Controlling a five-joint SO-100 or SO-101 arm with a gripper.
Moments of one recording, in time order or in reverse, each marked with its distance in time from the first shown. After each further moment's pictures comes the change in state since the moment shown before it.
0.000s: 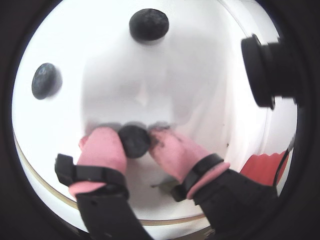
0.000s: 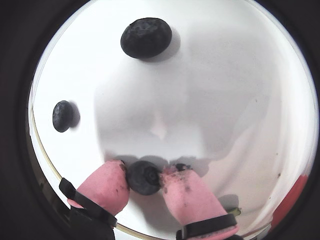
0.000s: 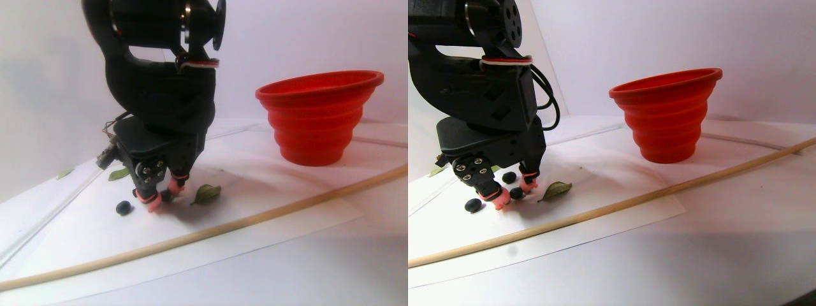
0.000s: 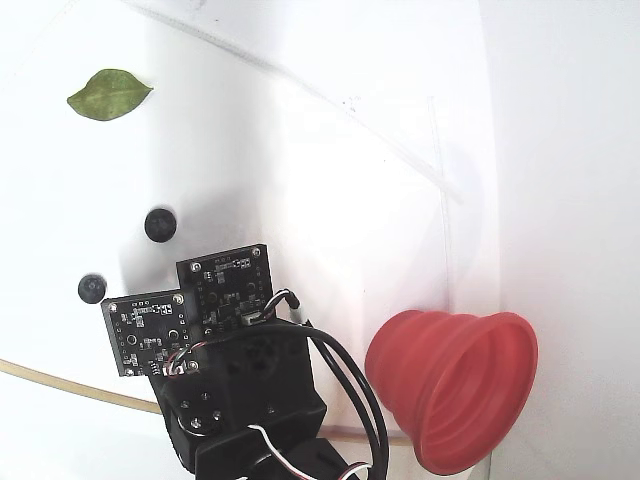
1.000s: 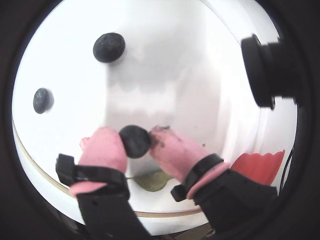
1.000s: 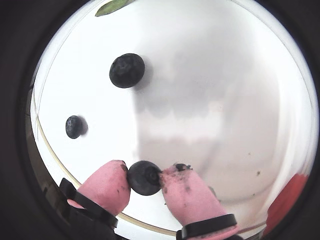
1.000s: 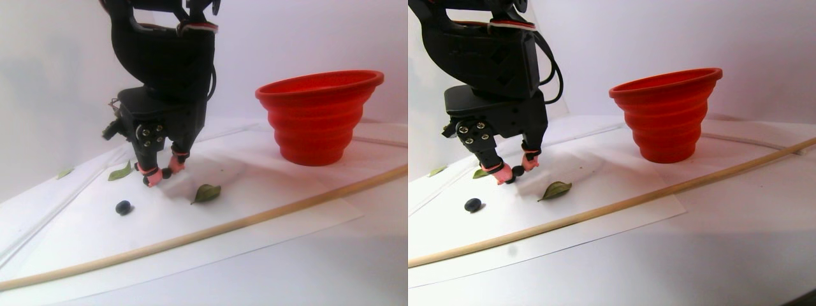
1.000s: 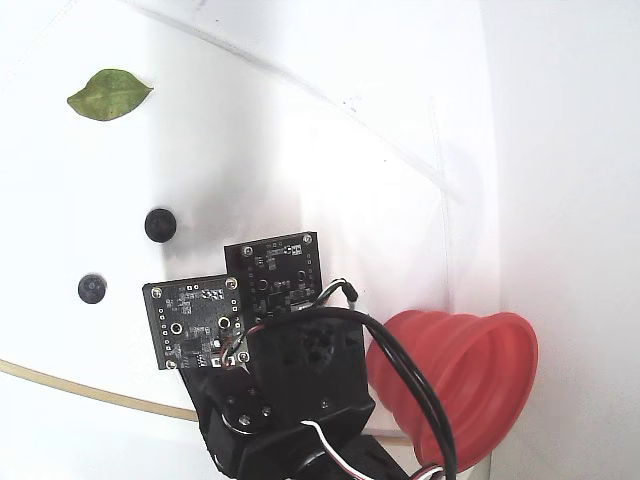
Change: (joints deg) arm 0.0 16.7 3.3 13.9 2.8
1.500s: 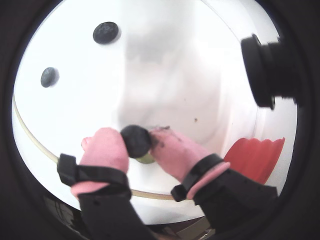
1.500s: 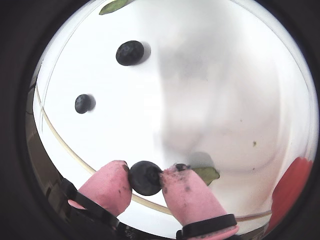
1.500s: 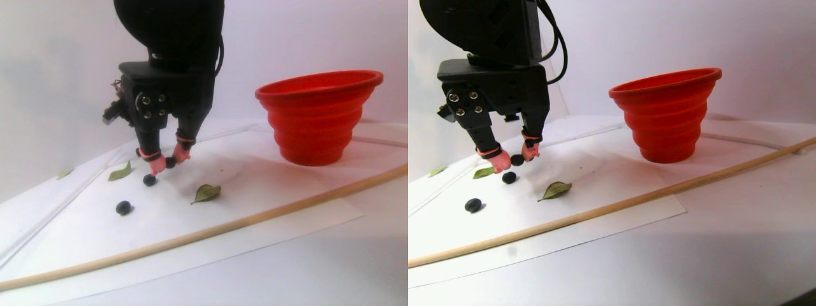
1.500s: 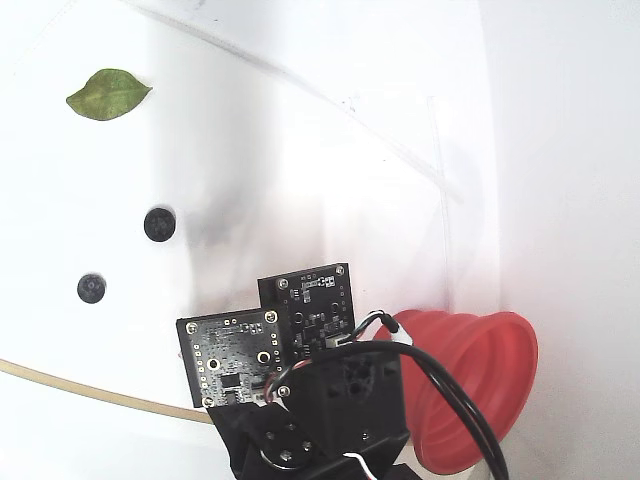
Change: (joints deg) arm 1.8 15.4 2.7 12.5 1.4
